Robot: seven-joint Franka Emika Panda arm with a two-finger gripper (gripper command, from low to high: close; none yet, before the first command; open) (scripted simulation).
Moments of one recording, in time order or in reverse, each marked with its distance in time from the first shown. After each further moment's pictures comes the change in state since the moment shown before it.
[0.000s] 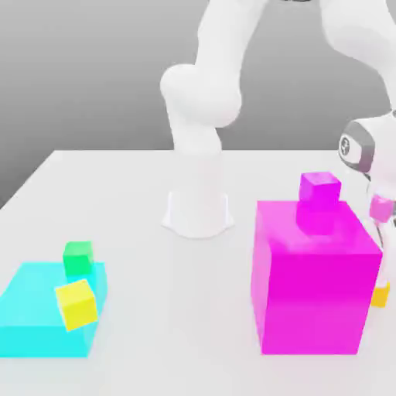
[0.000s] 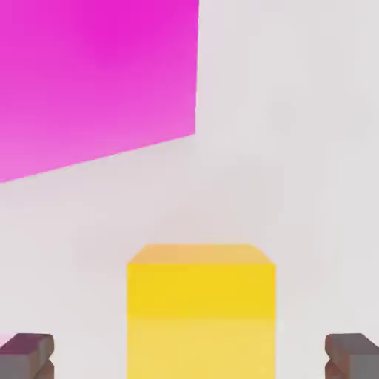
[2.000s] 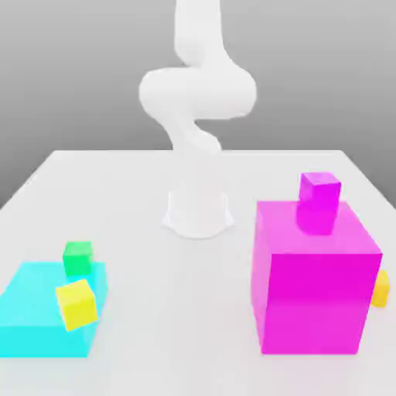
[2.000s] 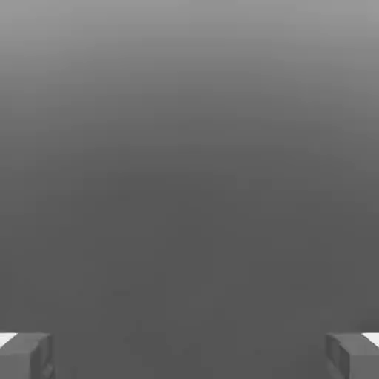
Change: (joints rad) arm 1.139 -0.265 -2.122 0.207 -0.925 -0.327 -1.915
